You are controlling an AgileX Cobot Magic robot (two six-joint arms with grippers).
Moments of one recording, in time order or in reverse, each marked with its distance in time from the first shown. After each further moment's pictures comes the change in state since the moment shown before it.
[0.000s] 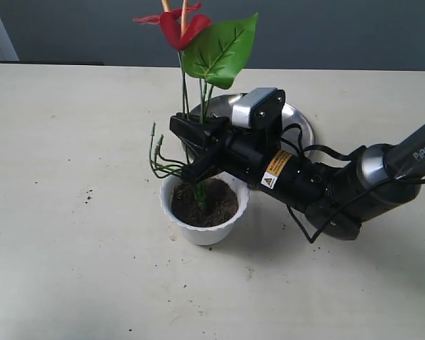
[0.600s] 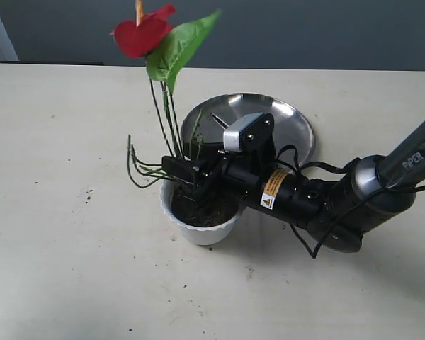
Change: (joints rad) left arm 0.000 0.000 0.000 0.000 0.000 0.000; right arm 0.002 0.035 0.024 -0.036 0.062 0.021
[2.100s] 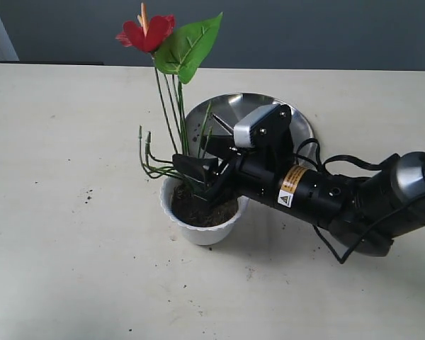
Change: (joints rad) left arm 0.000 0.000 0.000 0.000 0.000 0.000; right arm -0.004 -0.163 0.101 0.046 0.123 -0.066
